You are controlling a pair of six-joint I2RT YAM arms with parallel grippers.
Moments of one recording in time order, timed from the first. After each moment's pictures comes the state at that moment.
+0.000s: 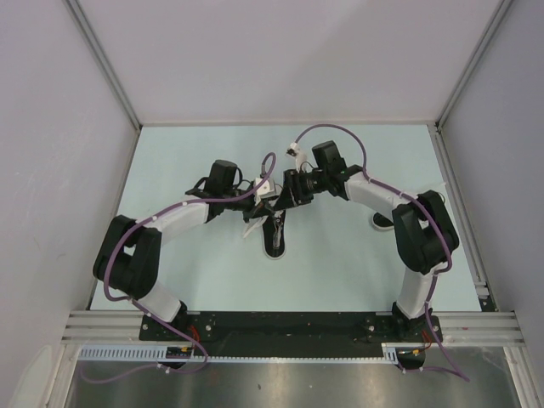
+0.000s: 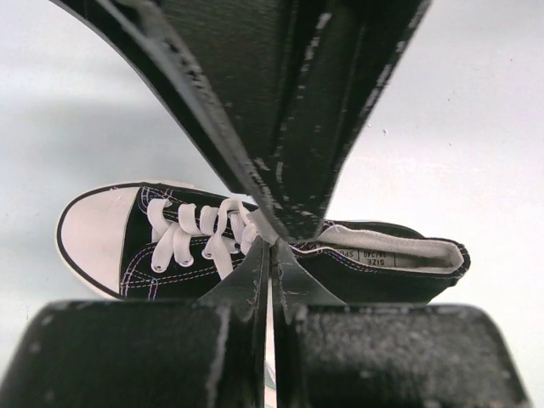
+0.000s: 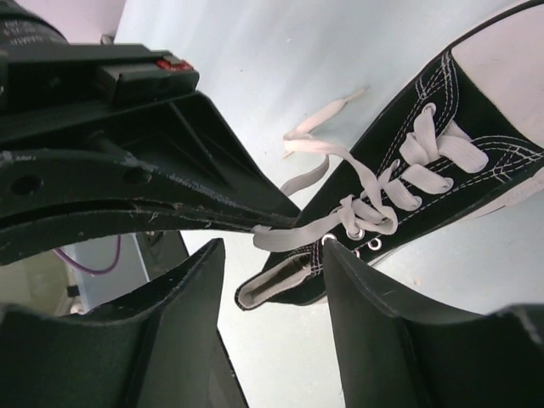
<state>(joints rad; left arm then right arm) -0.42 1.58 0.94 -0.10 0.84 0.64 0.52 1.84 1.31 -0.22 -0.83 0.28</state>
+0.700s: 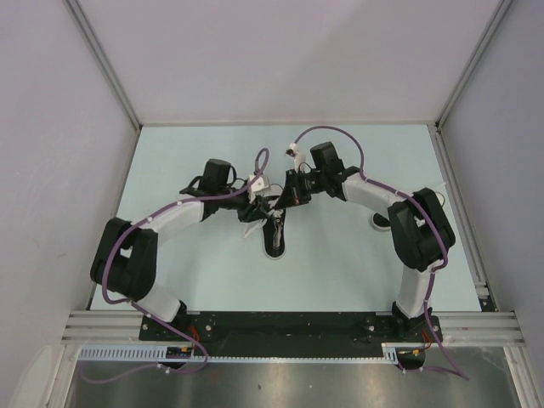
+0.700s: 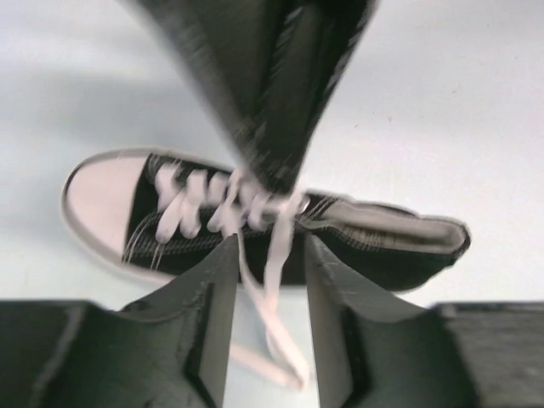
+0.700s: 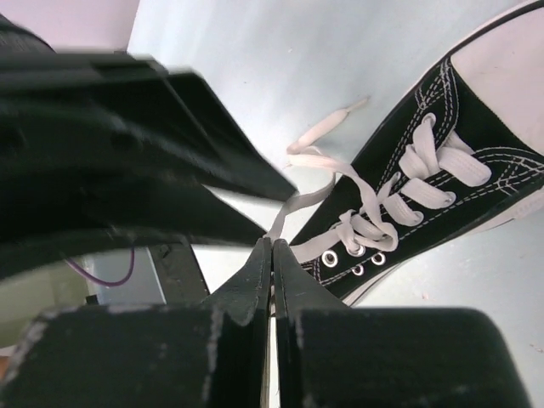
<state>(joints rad) -0.40 1.57 0.94 -0.13 0.84 0.63 0.52 1.88 1.30 -0.15 -0.84 0.37</state>
